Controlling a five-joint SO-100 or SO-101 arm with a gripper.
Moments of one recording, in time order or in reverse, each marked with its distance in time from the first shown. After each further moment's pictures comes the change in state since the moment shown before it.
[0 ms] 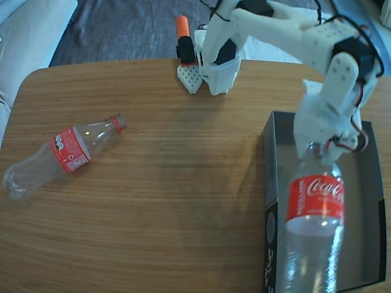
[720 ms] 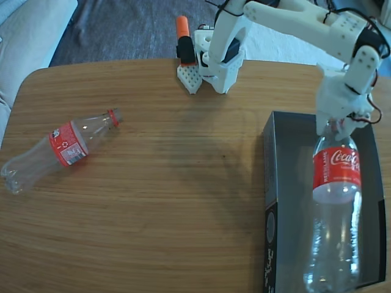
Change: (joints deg) arm -13.8 1.6 10.8 -5.5 13.2
